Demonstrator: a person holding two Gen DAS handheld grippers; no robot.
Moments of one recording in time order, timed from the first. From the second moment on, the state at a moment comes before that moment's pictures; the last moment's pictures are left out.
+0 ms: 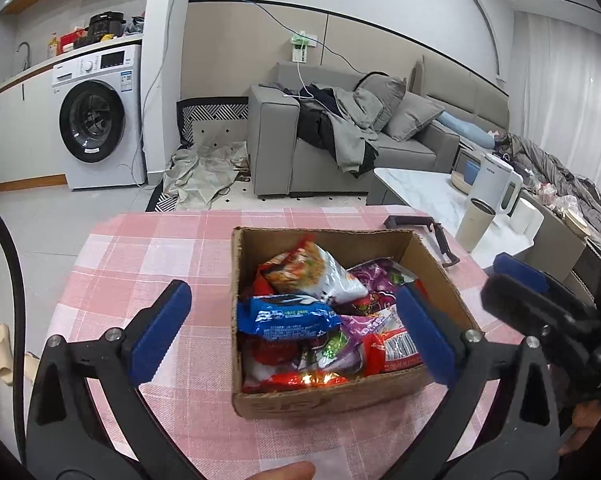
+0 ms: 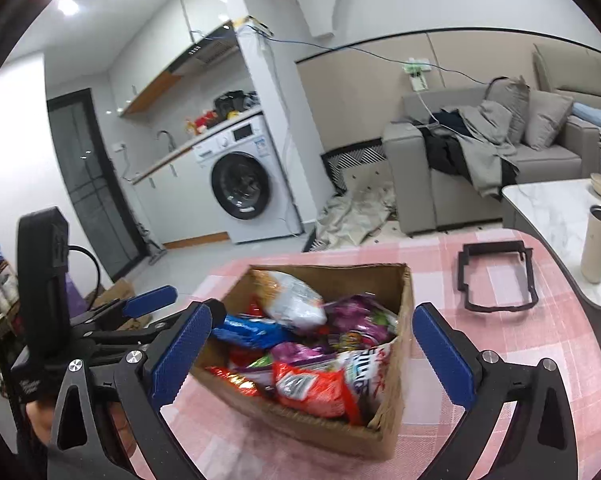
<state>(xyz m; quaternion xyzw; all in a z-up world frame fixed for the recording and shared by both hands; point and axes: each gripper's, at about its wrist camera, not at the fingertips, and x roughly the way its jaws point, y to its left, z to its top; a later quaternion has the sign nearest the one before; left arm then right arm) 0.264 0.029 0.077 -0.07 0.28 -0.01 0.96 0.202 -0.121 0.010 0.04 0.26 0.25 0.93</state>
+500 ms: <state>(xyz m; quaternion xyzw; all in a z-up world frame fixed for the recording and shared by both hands) 0.174 0.034 0.083 -0.05 0.23 -0.03 0.97 0.152 -0.130 0.003 0.04 0.25 0.27 0.93</state>
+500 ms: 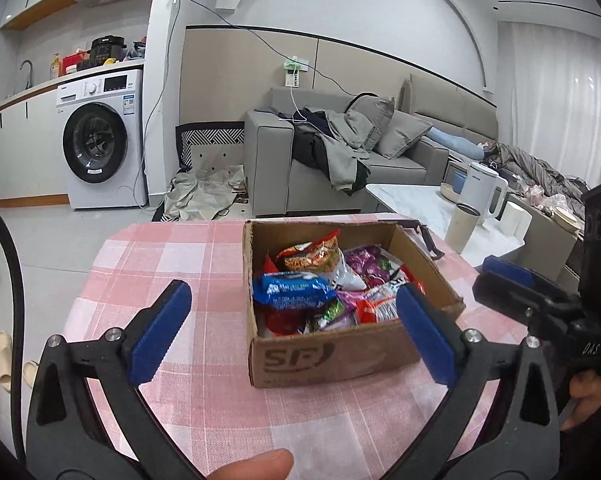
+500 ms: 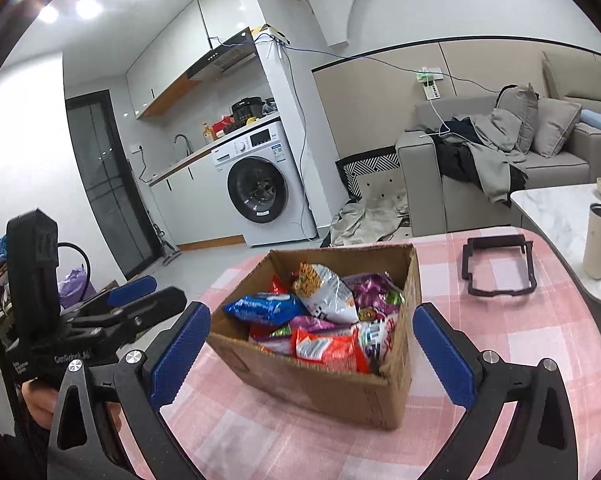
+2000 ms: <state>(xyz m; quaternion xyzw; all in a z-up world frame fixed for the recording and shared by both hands) 0.167 0.030 0.010 -0.05 0.19 0.01 0.98 0.126 -0.137 -0.046 -0.02 0.17 0.21 0.96</state>
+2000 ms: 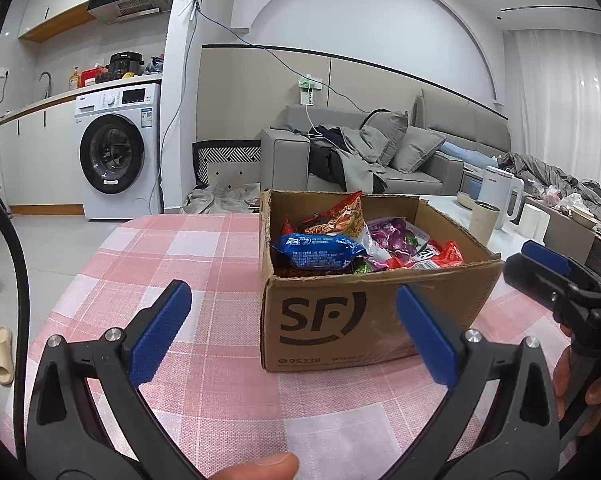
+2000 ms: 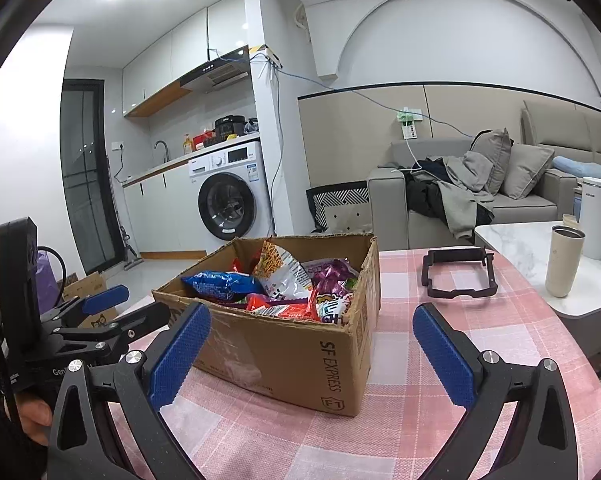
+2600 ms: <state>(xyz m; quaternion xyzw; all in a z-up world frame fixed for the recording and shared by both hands) 0.167 0.031 0.008 -0.05 0.19 0.01 0.98 0.126 -0.138 -0.048 -0.01 0.17 0.21 0.96</state>
